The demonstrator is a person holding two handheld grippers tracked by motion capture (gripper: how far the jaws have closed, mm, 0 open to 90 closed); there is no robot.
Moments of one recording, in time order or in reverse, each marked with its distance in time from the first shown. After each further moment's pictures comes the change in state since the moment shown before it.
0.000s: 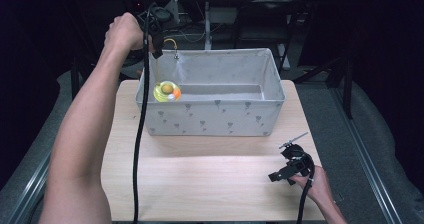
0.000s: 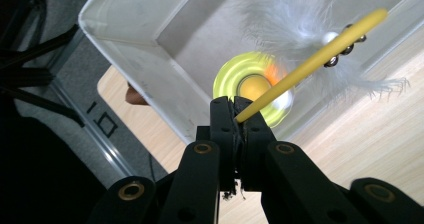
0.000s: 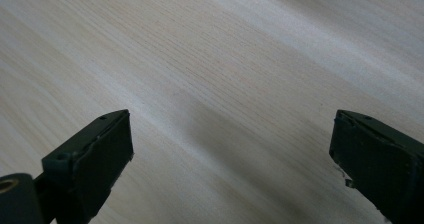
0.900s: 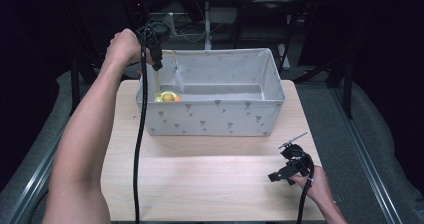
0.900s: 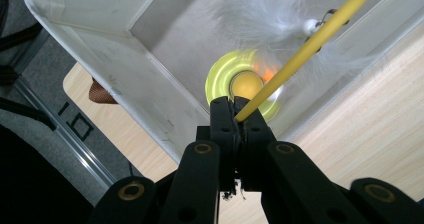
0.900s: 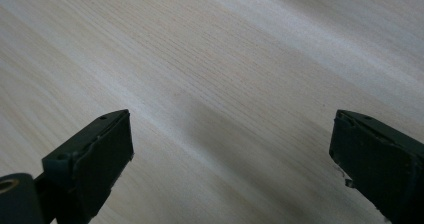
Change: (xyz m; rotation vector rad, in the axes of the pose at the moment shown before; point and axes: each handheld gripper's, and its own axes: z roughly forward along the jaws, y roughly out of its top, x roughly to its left) left arm 0.003 -0.016 0.039 0.008 -0.087 -0.012; right arm 0.001 0.001 0.002 -0.013 0.002 0.009
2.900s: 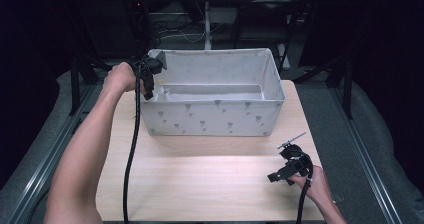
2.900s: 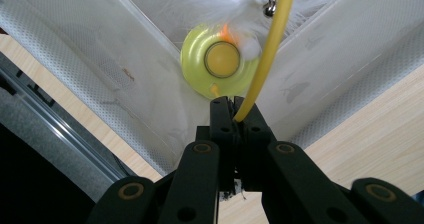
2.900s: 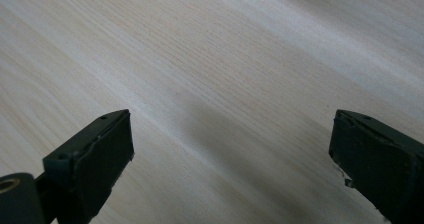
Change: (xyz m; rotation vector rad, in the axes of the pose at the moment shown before) left arm 0.005 -0.043 0.085 0.151 -0.060 -0.036; right arm 0.001 0.001 0.002 0.007 -0.002 -0.008
